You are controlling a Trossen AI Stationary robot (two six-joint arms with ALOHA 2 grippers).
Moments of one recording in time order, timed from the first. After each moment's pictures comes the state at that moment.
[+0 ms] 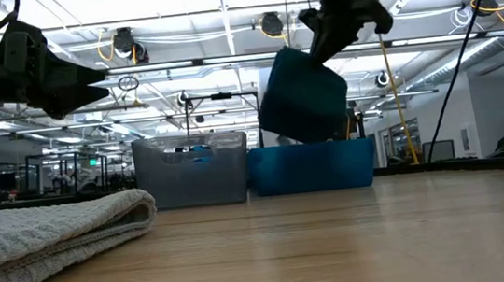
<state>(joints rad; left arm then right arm) 0.17 0.10 0.02 0.11 -0.16 -0.06 -0.28 1.35 1.17 -0.63 -0.05 -0.75</state>
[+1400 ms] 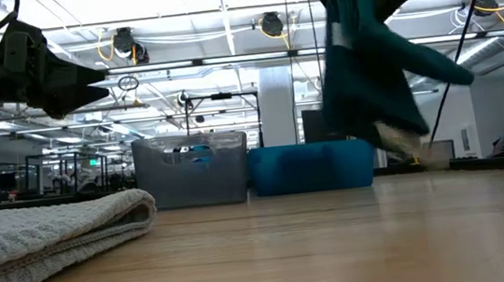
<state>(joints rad) 0.17 0.10 0.02 0.11 -0.16 -0.06 0.10 1.35 1.17 -0.80 -0.21 -0.61</state>
